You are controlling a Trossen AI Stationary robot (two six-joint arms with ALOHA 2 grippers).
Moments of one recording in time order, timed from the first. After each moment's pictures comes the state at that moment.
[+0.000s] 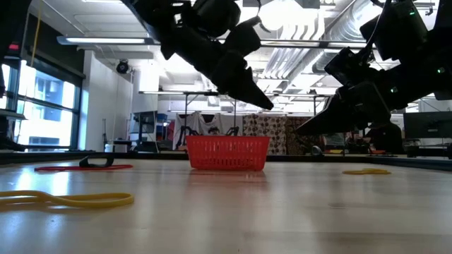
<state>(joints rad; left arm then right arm) 0.08 1.88 1.18 0.07 0.08 0.28 0.22 1.52 0.28 0.80 0.42 0.08</state>
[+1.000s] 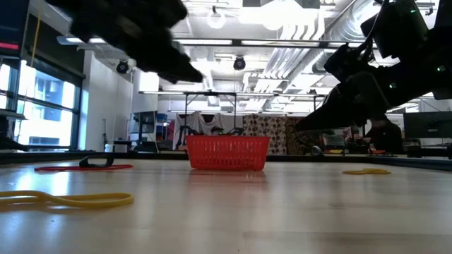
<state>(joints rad) -0.15 1.44 0.70 0.19 0.03 0.05 0.22 1.52 0.28 0.83 0.40 0.15</state>
